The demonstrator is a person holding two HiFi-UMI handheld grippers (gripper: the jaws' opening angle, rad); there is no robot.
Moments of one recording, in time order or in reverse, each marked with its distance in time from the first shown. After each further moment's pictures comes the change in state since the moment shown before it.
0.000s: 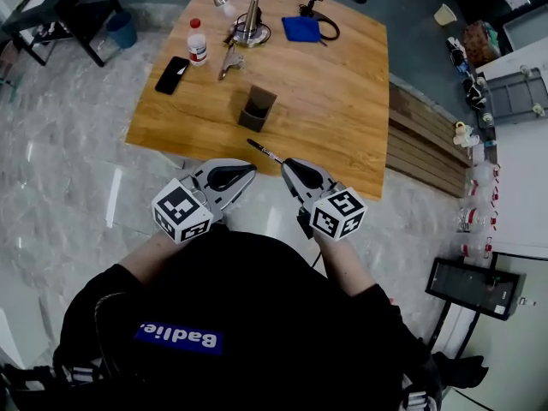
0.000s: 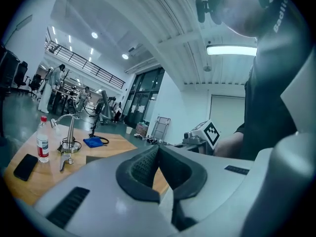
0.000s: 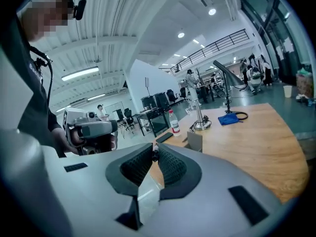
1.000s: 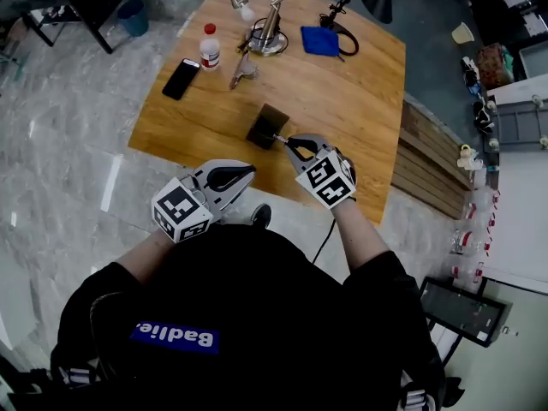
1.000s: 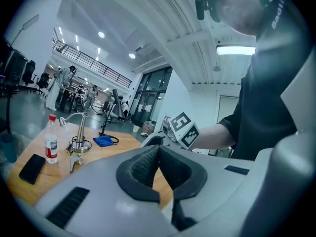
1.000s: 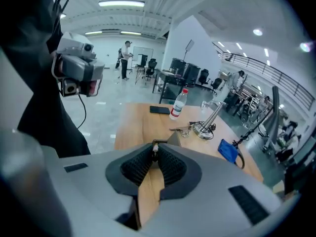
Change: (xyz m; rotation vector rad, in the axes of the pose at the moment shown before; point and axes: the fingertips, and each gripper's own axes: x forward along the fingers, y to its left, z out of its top) left arm 0.010 0.074 0.002 -0.041 0.009 0.063; right arm 0.113 -0.084 0.015 -0.706 0.490 0.021
